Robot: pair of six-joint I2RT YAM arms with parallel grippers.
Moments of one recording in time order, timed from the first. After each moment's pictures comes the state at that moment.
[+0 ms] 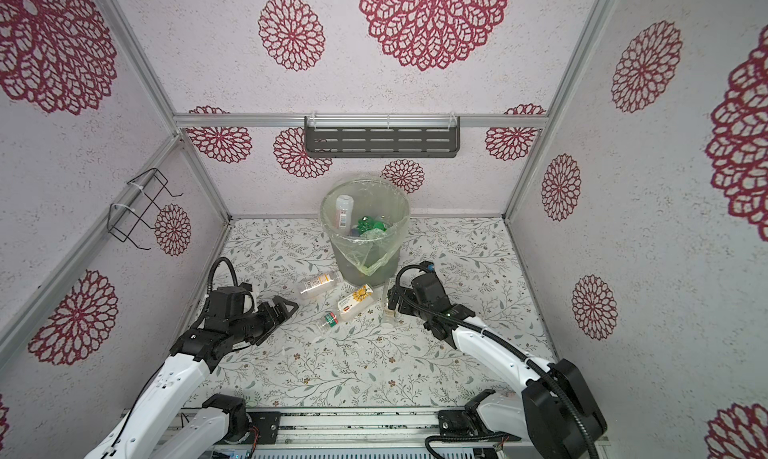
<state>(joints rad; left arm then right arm) -0.19 0.85 0.61 -0.56 0.33 -0.82 0.59 1.22 0.70 -0.17 0.04 0.70</state>
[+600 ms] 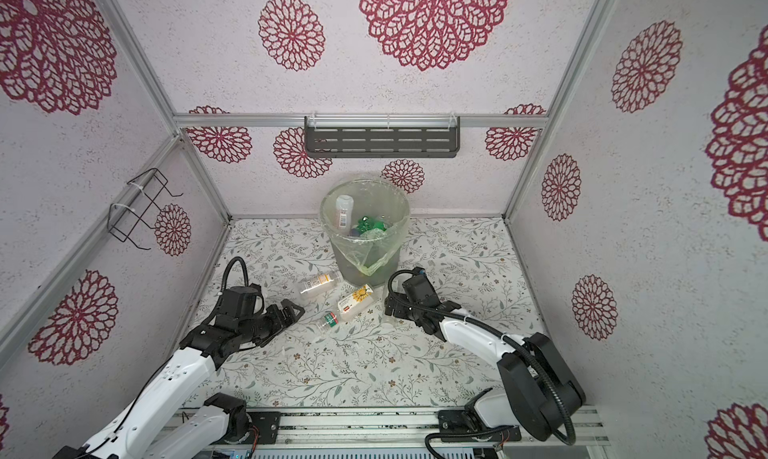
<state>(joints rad) -0.28 0.91 0.61 -0.56 0.26 -0.81 0.60 1.38 0.72 -0.16 0.02 0.71</state>
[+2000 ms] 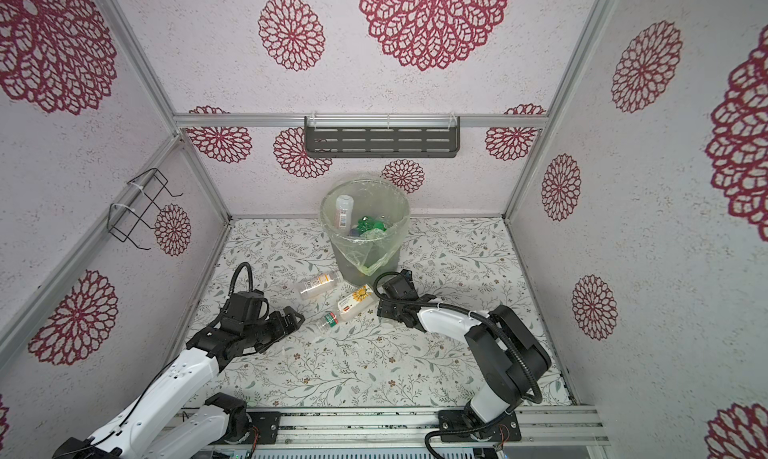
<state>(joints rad) -0.30 0.92 0.56 -0.56 0.20 -0.79 0.70 1.60 0.84 -0.19 0.13 0.80</state>
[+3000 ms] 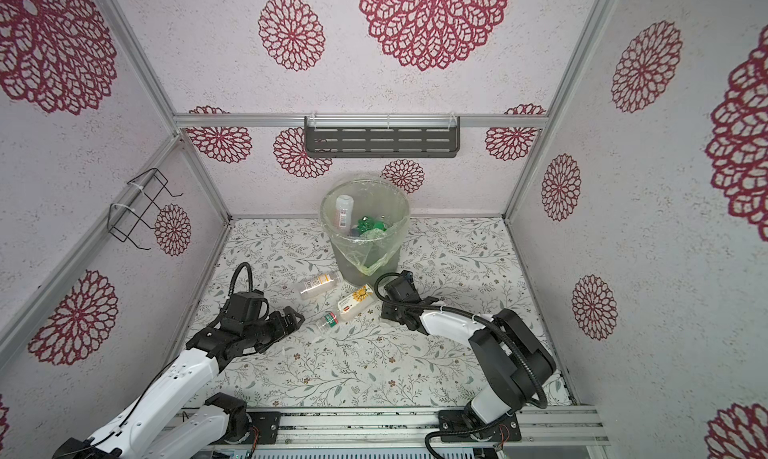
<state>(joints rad) -0.30 0.92 0.56 -0.56 0.20 -0.79 0.70 1.55 0.80 -0.16 0.10 0.79</state>
